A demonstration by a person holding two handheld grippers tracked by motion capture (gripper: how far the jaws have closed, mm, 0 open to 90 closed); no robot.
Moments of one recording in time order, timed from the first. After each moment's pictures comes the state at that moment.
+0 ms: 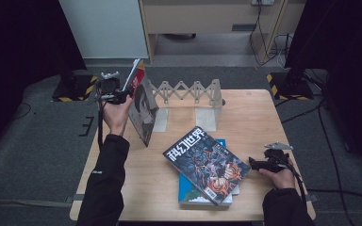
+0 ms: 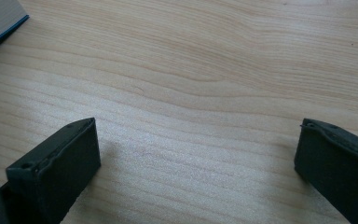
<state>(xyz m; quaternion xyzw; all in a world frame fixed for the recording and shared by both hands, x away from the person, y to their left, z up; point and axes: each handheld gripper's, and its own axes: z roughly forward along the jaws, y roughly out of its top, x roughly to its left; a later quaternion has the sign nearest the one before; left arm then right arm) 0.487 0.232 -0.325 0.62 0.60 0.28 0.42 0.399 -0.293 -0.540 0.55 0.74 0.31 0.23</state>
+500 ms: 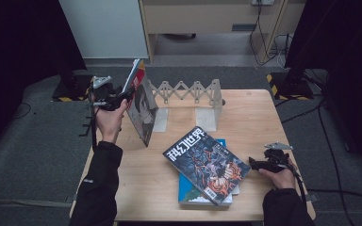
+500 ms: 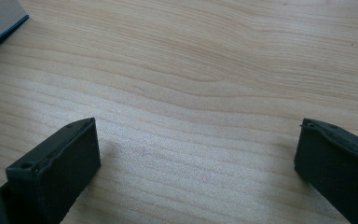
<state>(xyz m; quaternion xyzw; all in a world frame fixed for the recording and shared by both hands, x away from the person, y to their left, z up) 0.458 0.245 -0.324 0.60 0.55 0.29 0.50 0.399 -0.293 -0.540 0.55 0.74 0.31 0.23</state>
